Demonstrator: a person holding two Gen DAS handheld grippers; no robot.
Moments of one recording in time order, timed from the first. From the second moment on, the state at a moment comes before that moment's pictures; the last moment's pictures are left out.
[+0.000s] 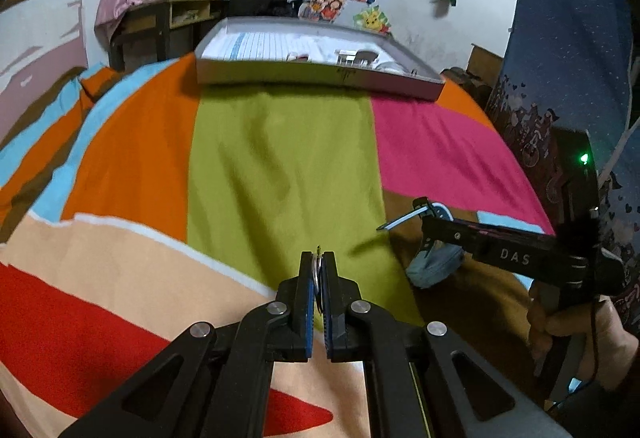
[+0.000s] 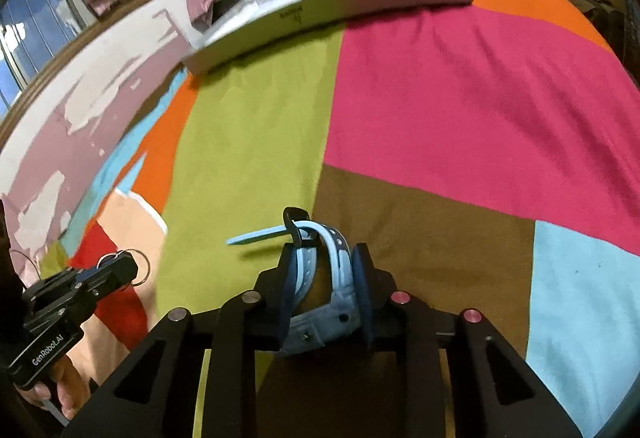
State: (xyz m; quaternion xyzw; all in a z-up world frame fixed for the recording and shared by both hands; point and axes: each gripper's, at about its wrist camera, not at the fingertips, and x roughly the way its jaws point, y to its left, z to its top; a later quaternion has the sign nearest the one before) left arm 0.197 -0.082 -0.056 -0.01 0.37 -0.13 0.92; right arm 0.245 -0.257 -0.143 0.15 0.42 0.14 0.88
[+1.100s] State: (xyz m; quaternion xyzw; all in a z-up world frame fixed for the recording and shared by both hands) left arm 0.452 -0.117 -0.012 -0.06 0.31 -0.13 0.94; right arm 0.392 -0.329 -0.022 0.18 0.16 0.06 0.97
